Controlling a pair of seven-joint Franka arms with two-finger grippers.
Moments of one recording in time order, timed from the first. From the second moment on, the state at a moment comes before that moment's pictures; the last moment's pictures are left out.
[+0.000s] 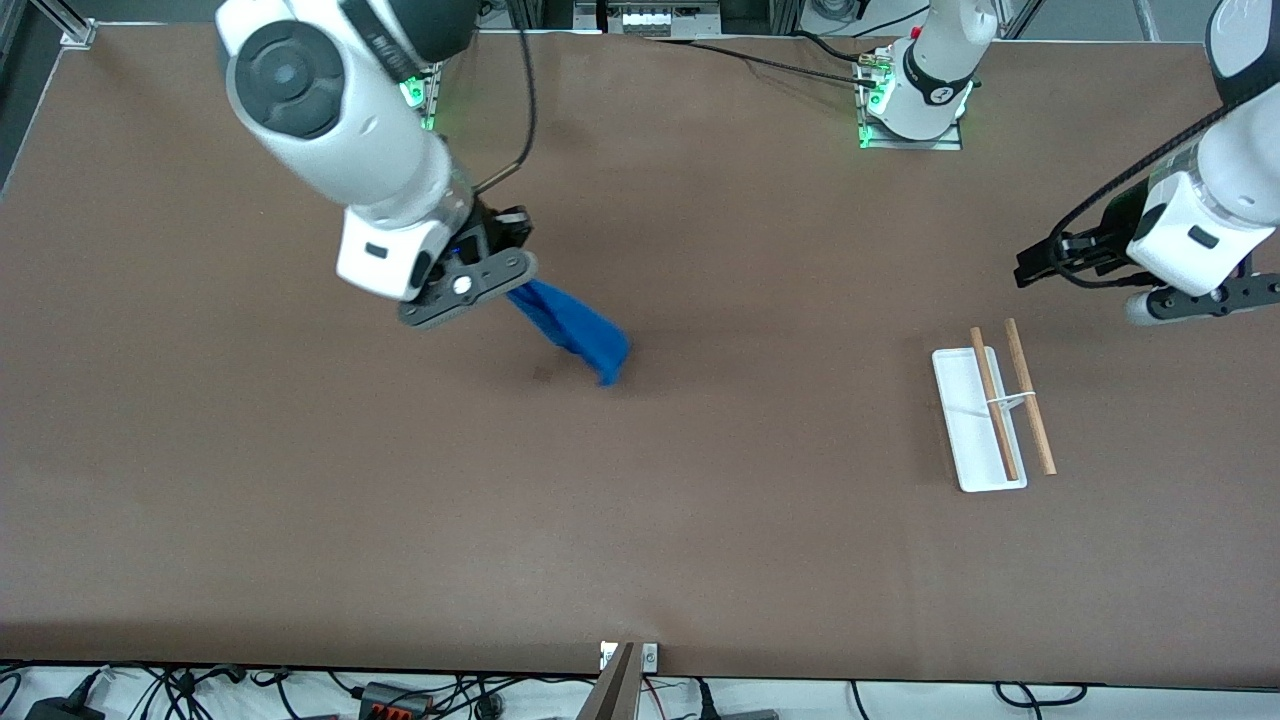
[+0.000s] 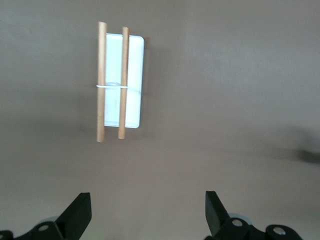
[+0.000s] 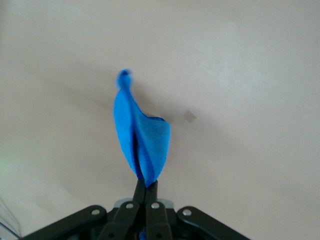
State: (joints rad) left arm -0.03 0.10 -0.05 -1.59 -0.08 1.57 -0.23; right arm 0.54 0.43 0.05 -1.15 0.14 1.57 0.19
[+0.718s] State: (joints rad) left arm -0.02 0.18 -0.04 -1.59 -0.19 1.56 0.19; right arm 0.75 0.43 0.05 -1.15 0.14 1.80 0.40
